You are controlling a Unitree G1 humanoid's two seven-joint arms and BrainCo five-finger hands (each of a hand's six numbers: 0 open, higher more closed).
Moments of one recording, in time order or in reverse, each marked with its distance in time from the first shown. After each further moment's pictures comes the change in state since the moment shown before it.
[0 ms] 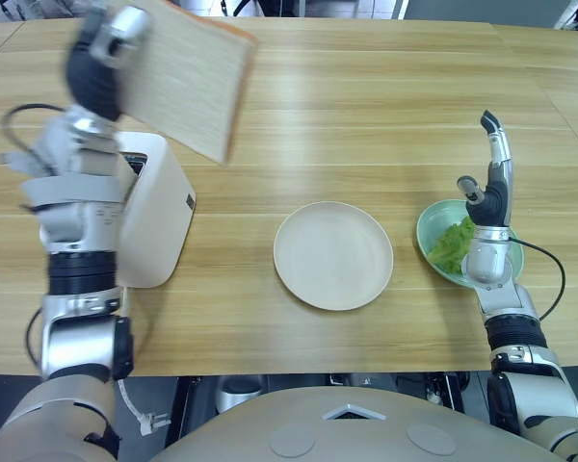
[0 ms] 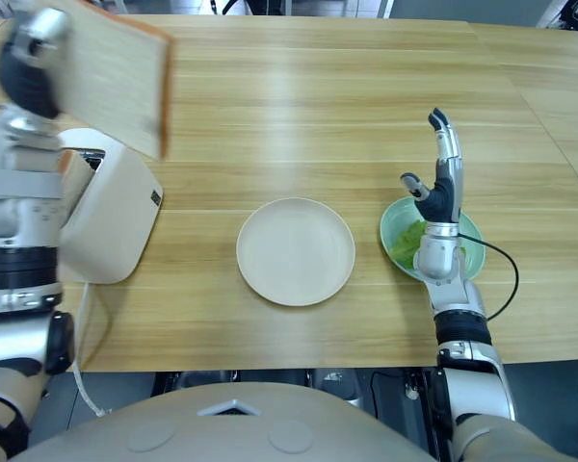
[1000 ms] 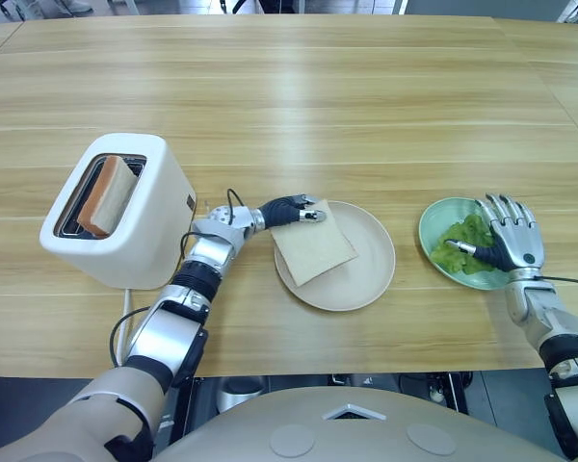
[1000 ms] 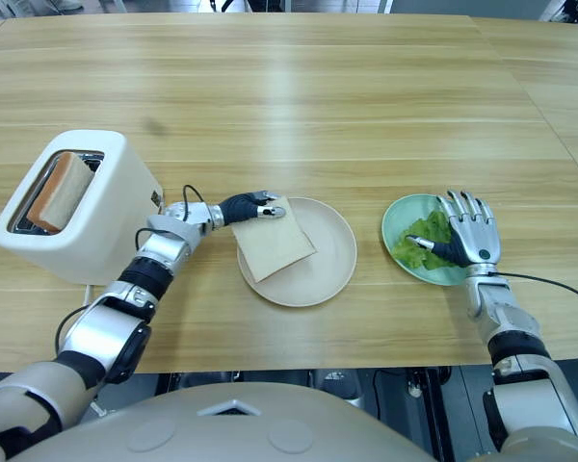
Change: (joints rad) left arm -0.030 -0.308 -0.334 0.739 0.586 -0.082 -0.189; right arm 0.026 -0.283 0.336 0.406 -0.439 0.494 -0.214
